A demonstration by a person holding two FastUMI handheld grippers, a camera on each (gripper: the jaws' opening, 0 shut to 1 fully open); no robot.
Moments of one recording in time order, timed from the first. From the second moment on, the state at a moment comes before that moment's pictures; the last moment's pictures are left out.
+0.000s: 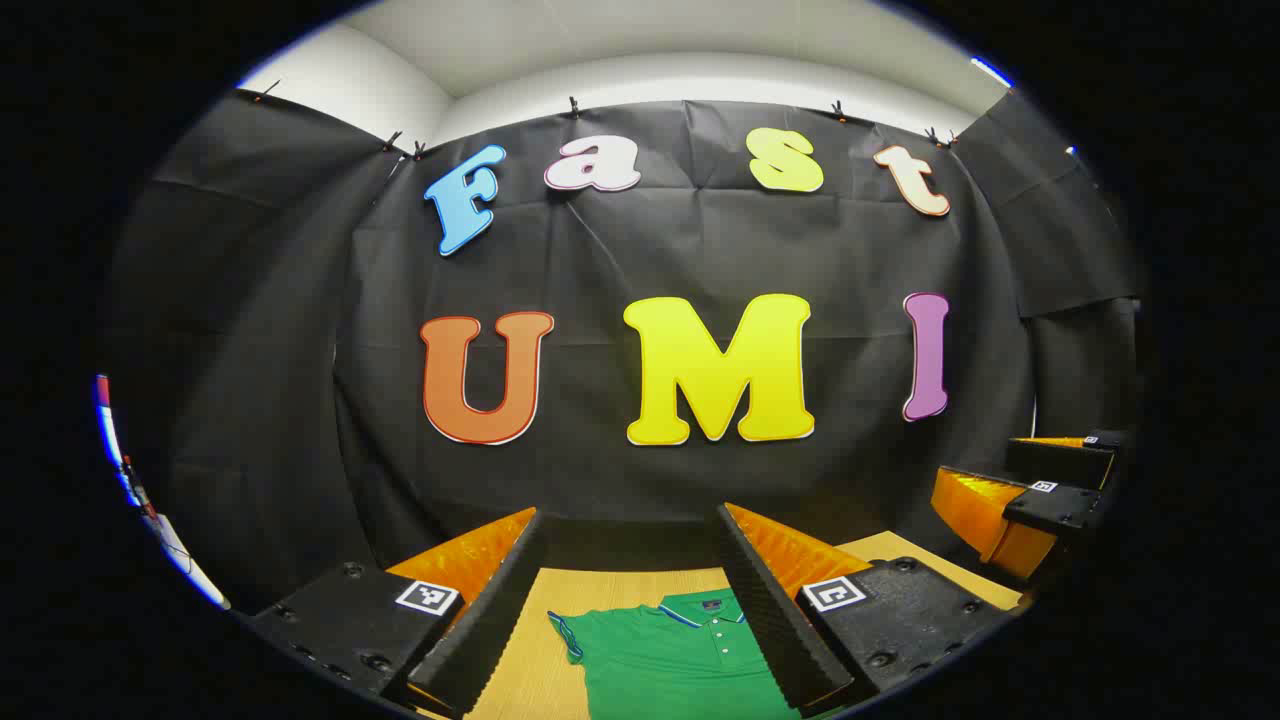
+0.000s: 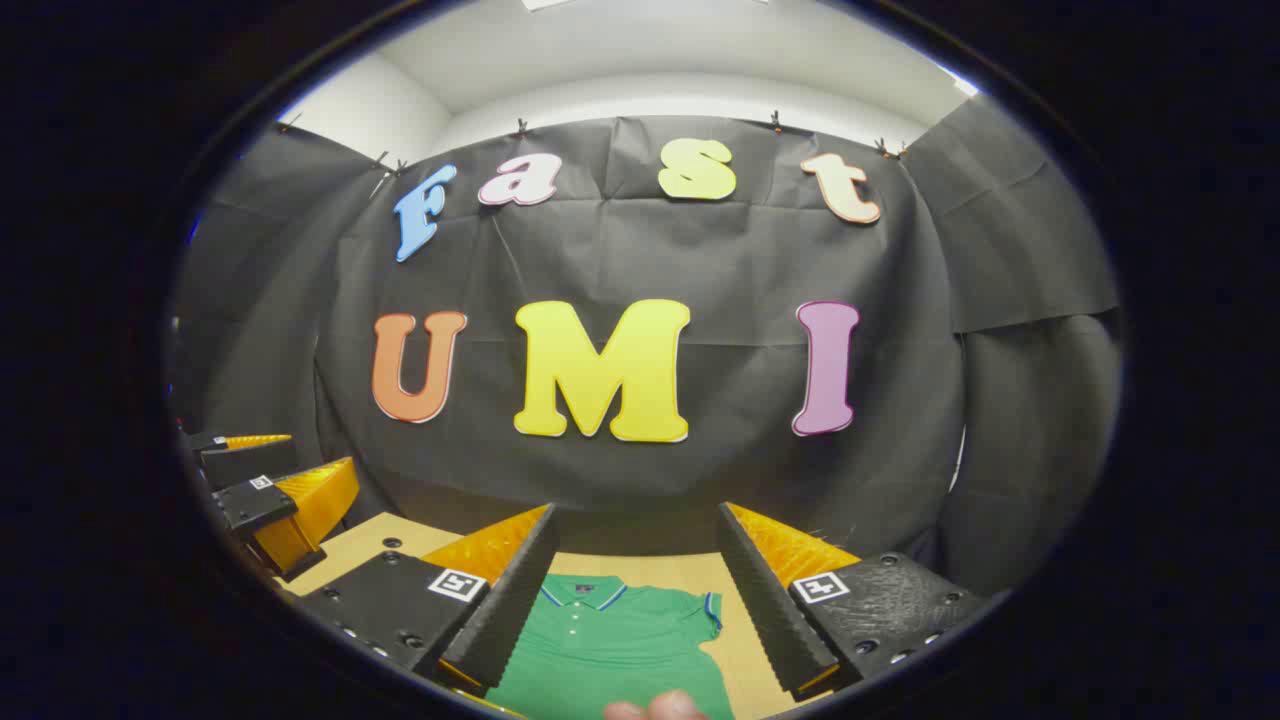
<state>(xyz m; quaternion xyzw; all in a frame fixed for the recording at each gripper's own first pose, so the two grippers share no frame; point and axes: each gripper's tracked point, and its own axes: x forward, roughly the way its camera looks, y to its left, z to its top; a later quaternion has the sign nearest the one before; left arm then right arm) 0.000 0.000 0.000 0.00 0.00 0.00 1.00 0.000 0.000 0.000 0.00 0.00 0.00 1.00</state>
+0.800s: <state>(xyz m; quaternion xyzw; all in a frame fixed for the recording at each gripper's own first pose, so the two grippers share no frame) 0.006 -0.019 -0.005 -0.01 0.00 0.00 1.00 0.012 -0.024 -0.013 0.00 0.02 0.01 1.00</state>
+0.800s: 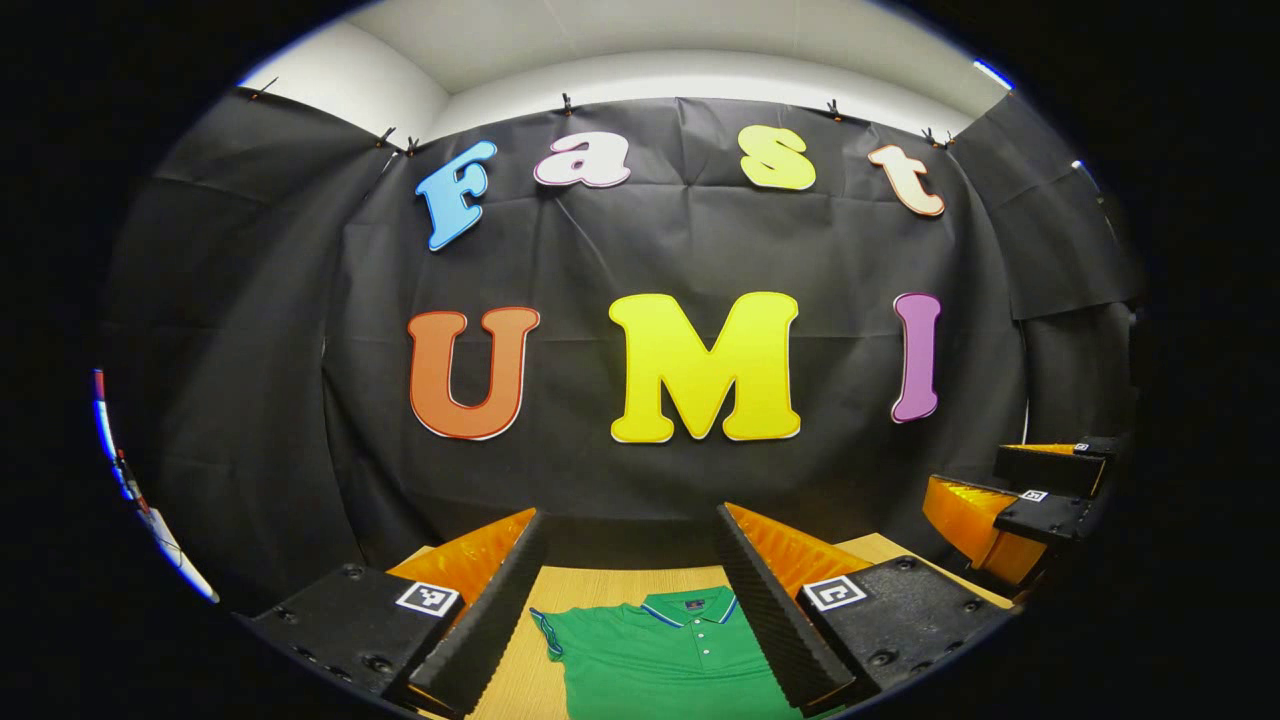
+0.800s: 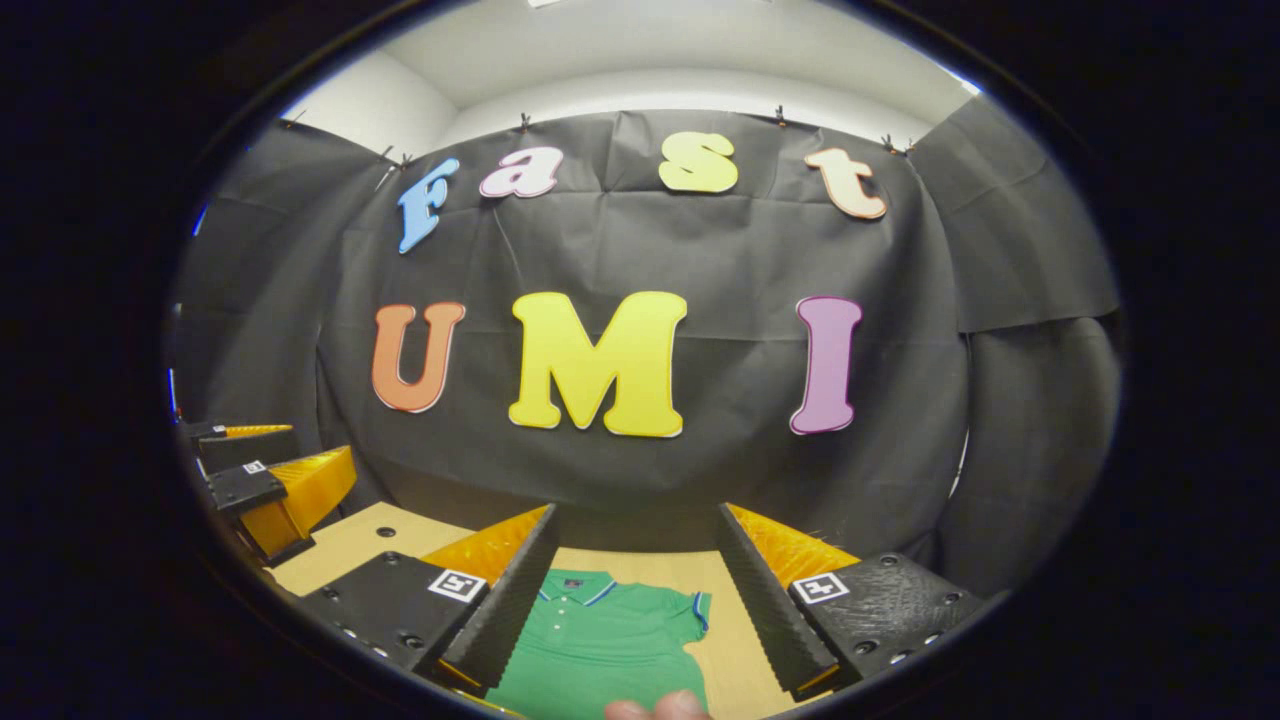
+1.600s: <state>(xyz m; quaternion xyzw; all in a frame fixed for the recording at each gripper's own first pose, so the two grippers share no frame) 0.028 -0.026 -0.019 0.00 0.03 0.01 1.00 0.169 -0.107 -0.244 -0.04 0.25 0.02 0.97</state>
